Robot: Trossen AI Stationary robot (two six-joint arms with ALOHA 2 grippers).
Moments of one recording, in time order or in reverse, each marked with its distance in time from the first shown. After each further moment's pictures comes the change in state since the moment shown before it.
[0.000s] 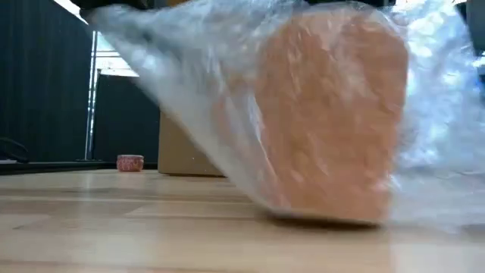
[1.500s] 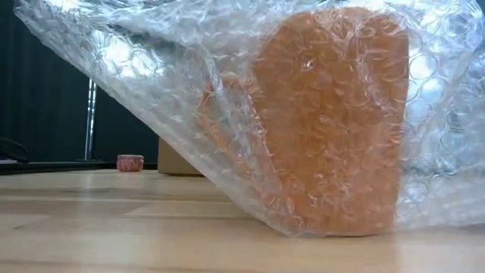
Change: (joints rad) left arm 0.000 0.000 0.001 0.007 0.002 0.002; right arm -0.002 -0.302 -0.004 0.041 -0.024 -0.124
